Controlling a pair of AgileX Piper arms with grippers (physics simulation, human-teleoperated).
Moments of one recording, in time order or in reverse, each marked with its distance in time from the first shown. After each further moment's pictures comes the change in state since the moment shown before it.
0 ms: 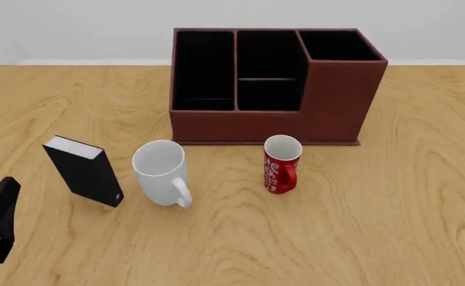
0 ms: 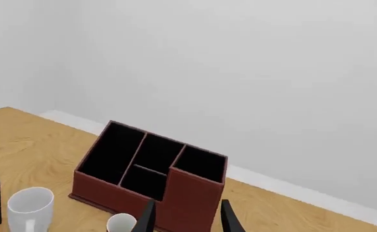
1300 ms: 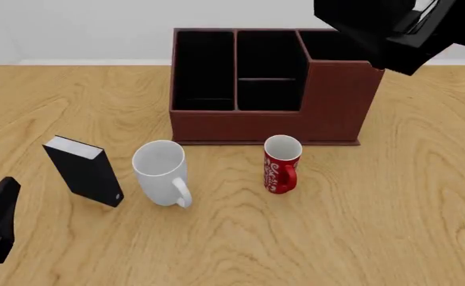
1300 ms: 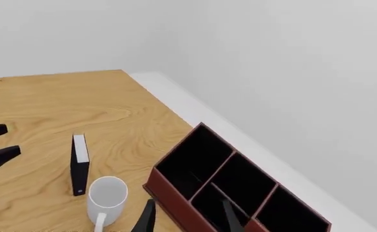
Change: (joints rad) left arm 0.000 0.000 0.000 0.000 0.000; right arm 0.429 0.668 -0.364 -0.059 -0.107
